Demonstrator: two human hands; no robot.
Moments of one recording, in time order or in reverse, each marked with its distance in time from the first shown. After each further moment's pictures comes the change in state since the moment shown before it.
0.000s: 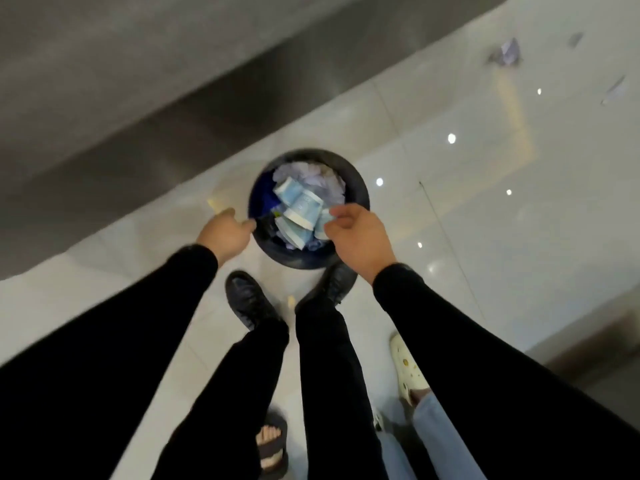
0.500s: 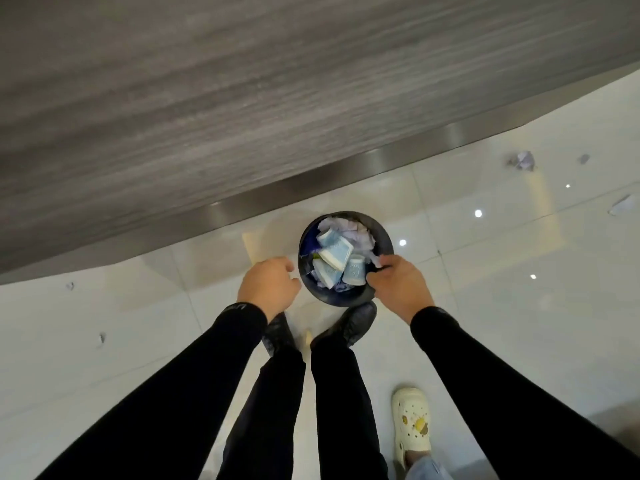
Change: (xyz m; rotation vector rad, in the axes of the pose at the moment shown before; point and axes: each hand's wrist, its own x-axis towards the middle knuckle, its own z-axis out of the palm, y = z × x) left_hand -0.128 0.016 -0.043 0.159 0.171 0.137; right_hand -0.046 -0.046 -0.031 -0.259 -0.006 0.001
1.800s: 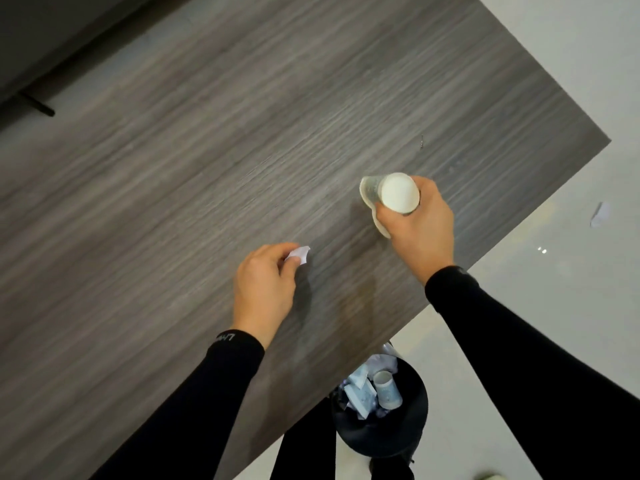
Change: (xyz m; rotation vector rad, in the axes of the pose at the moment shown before) left_hand 0.148 0.201 -0.229 -0.093 0.394 0.541; right_hand 0.120 -0.253 -0.190 0.519 0.594 -0.278
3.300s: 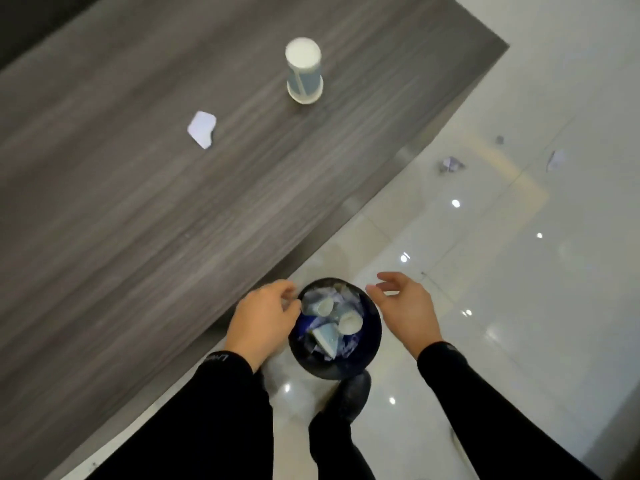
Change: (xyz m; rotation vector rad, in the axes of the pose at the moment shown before) left_hand -0.207 -0.005 0.082 0.247 -0.381 -0.083; right_hand -0.193 0.197 -0.099 -0.065 -0.215 0.305
